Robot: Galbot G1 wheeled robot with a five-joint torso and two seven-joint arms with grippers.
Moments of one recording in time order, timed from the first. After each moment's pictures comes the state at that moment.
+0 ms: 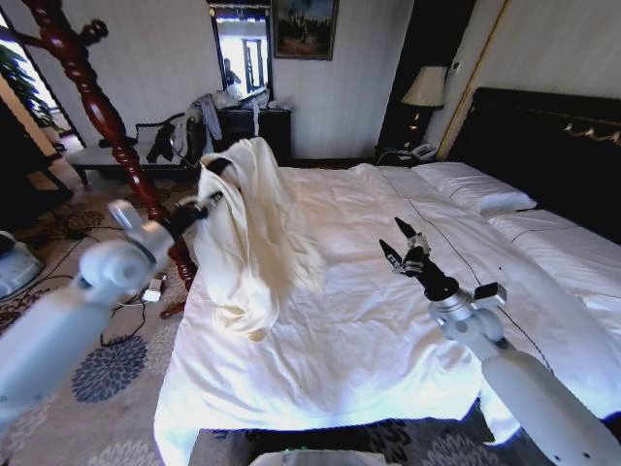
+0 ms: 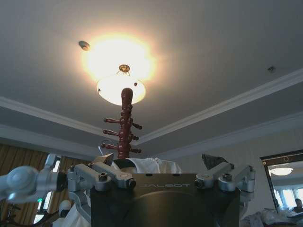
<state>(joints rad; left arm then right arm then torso) 0.50 -0.52 -0.24 -1.80 -1.36 0.30 -0.02 -1.12 0.75 0.46 1.87 1.17 0.41 -0.72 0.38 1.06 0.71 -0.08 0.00</state>
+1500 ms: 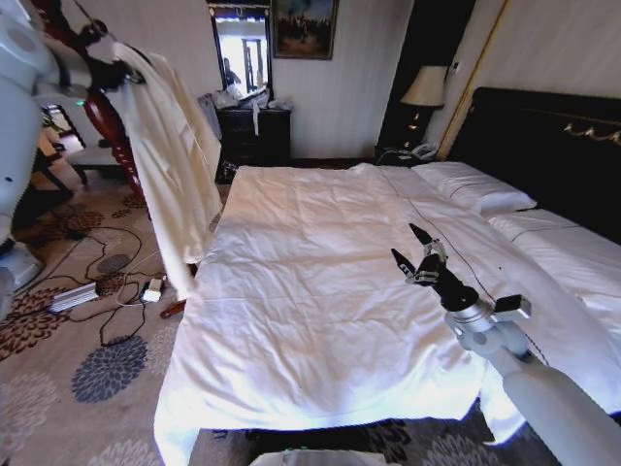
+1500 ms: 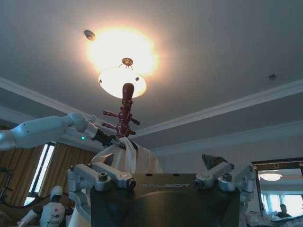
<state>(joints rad) -0.57 -0.78 0.27 -0.91 -1.48 0.74 -0.26 -1.25 0.71 0.59 1.90 1.14 0.46 -0.74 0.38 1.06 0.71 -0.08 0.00</state>
